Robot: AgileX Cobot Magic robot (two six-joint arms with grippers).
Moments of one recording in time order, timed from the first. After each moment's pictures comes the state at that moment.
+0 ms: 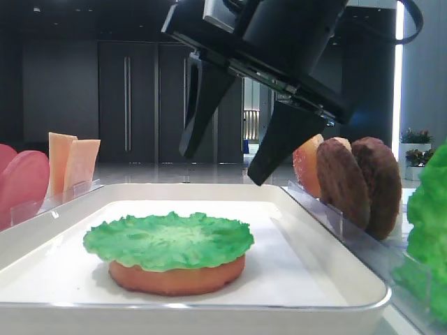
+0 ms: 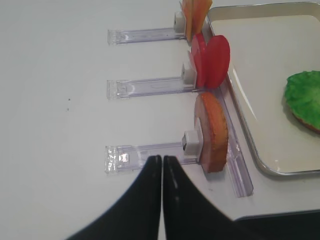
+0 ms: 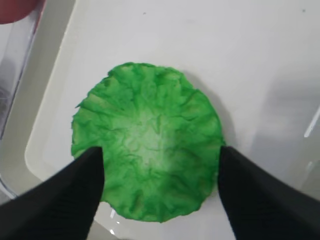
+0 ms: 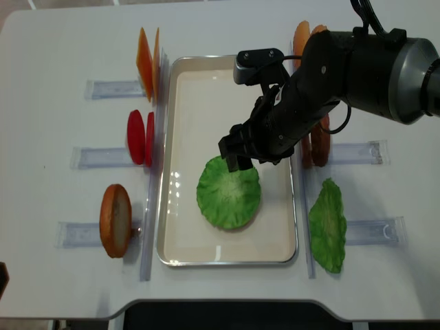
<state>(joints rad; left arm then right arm) 0.00 -0.02 -0.48 -0.04 1.11 0.06 0.66 1.78 -1.15 0.48 0.68 -0.07</state>
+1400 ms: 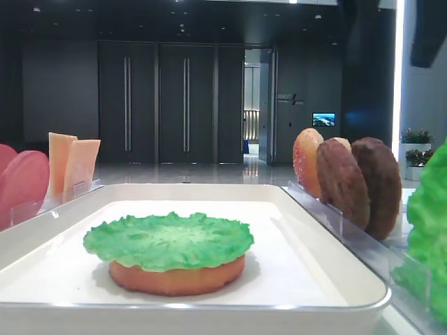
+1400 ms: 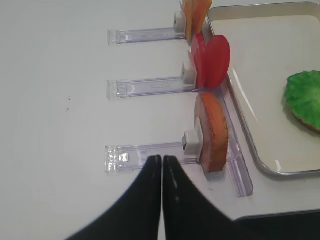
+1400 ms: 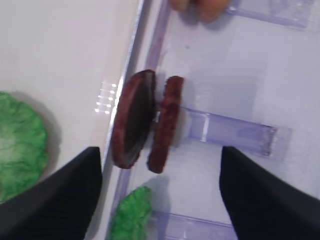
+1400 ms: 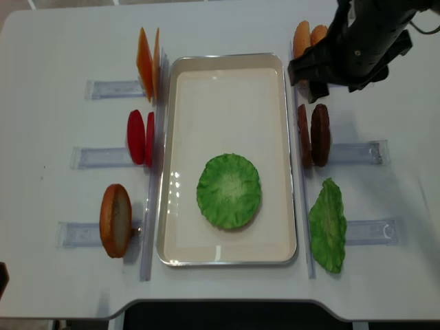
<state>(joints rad) 0.00 -0.02 -0.48 -0.04 1.11 0.06 0.49 1.60 -1.35 -0.04 1.12 0.26</state>
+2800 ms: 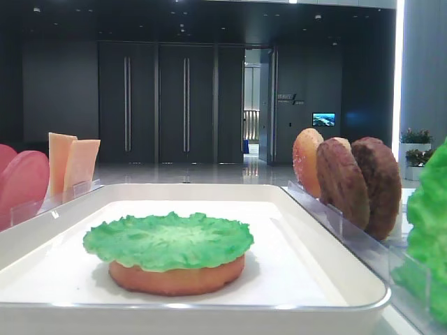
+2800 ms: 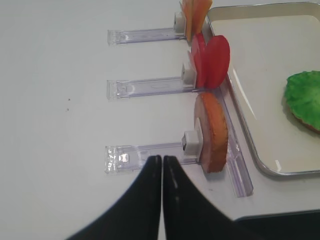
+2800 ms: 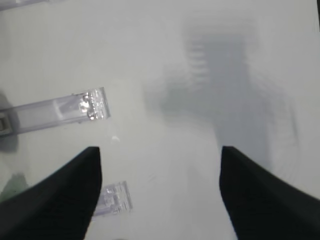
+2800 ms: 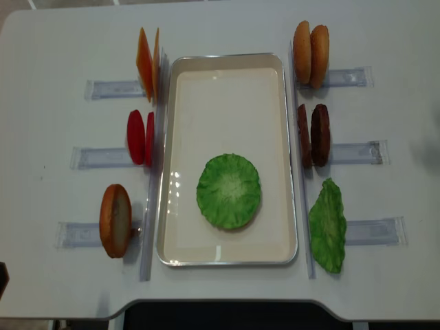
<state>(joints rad) 0.00 -0.02 -0.48 -0.04 1.11 0.06 -0.13 1.41 -1.25 0.02 1.22 0.02</state>
